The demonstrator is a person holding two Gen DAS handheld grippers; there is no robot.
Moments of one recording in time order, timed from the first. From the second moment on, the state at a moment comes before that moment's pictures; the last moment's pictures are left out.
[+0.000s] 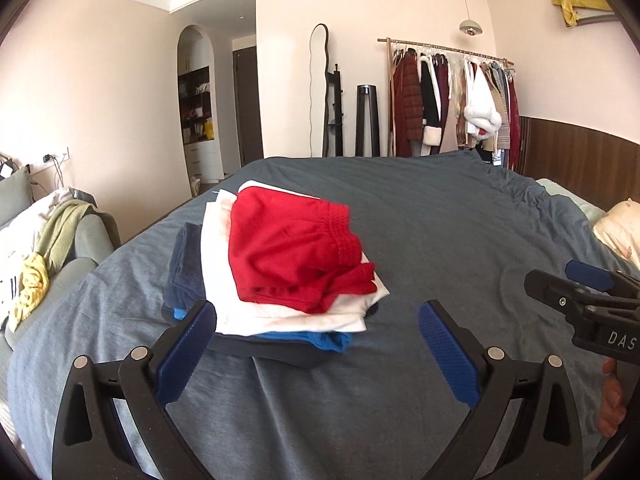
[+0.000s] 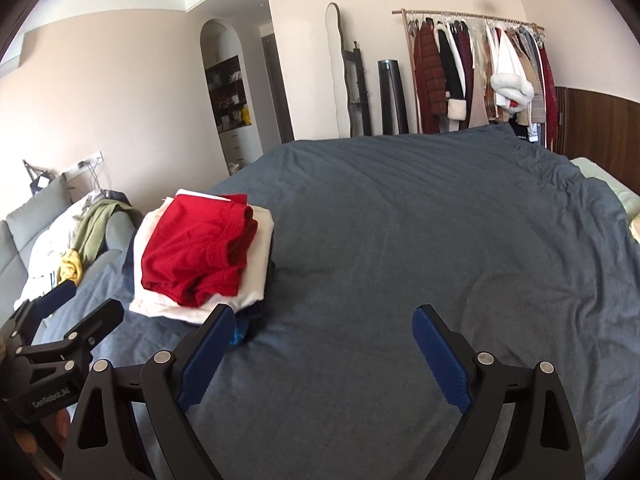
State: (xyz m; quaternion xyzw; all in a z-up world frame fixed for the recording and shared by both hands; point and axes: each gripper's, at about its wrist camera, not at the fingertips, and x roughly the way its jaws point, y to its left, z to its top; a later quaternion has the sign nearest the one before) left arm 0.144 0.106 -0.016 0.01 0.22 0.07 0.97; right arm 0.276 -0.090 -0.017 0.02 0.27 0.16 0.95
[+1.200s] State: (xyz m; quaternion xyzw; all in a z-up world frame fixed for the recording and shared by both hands) left arm -0.010 0.057 0.017 0.02 0.18 0.03 0.98; right arm 0.092 -0.130 0.008 0.01 0.19 0.12 0.98
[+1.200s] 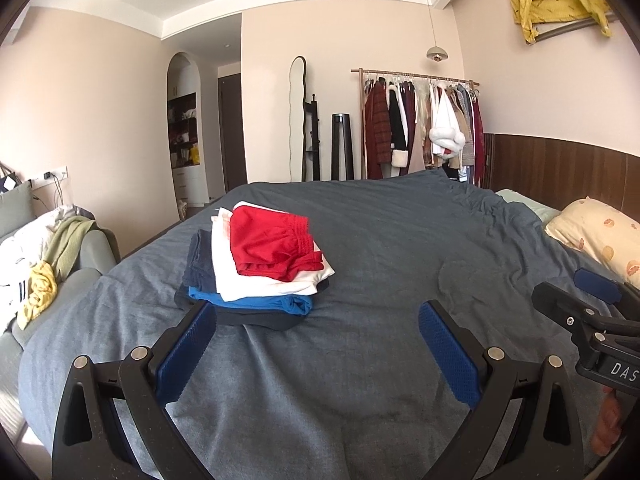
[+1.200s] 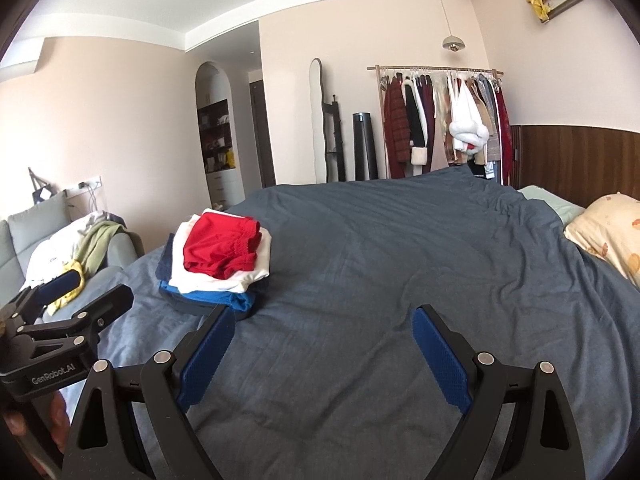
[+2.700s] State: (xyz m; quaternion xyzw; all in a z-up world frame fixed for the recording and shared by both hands) left arm -0.018 0.053 0.004 0.01 0.21 0.03 0.98; right arm 0.073 -0.147 -0.007 0.02 0.20 0.11 0.97
